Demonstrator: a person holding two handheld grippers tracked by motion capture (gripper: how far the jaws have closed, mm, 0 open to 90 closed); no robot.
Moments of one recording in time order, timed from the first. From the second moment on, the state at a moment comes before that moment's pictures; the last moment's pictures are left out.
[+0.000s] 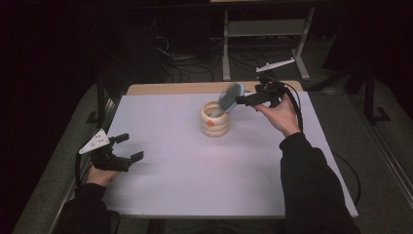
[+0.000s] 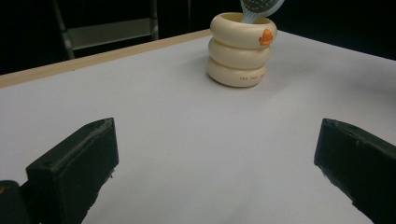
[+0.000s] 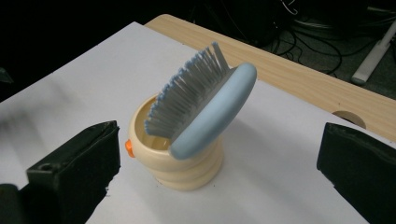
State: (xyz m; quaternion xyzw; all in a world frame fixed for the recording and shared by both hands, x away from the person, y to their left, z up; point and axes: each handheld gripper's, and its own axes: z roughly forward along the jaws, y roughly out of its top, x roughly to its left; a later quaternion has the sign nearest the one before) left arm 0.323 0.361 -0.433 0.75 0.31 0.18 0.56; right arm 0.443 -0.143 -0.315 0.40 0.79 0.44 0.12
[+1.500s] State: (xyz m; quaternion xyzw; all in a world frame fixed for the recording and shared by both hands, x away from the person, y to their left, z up) left arm 0.323 0.360 -0.435 0.75 0.31 0.17 0.55; right arm 0.384 -0.194 -0.363 0.40 0.78 0.46 0.15
